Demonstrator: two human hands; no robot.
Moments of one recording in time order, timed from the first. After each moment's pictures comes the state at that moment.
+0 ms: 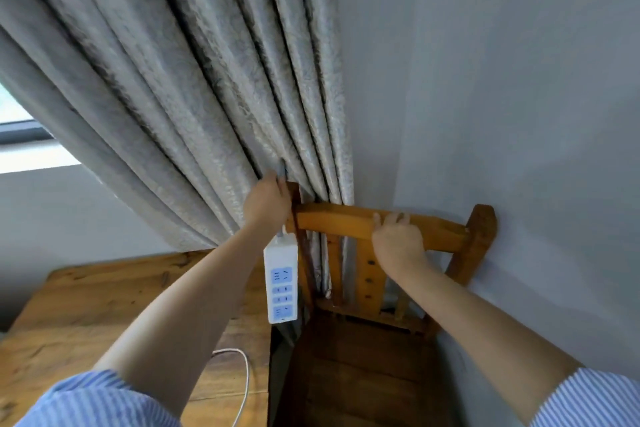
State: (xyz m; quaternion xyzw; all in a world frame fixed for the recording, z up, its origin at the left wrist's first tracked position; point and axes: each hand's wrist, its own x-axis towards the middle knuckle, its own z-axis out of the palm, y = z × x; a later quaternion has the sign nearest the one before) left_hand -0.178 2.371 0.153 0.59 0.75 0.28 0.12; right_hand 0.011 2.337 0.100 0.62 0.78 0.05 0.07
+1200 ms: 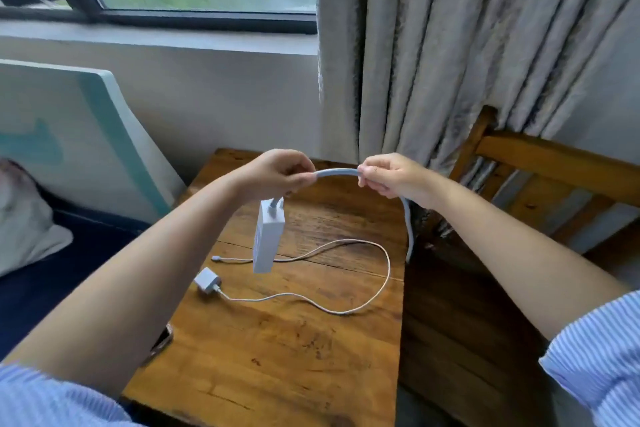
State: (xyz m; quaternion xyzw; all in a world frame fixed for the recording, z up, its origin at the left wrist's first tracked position) left_hand -0.453 2.124 0.188 0.65 0.66 0.22 0.31; right_hand -0.250 2.204 0.169 0.31 0.79 -0.51 -0.13
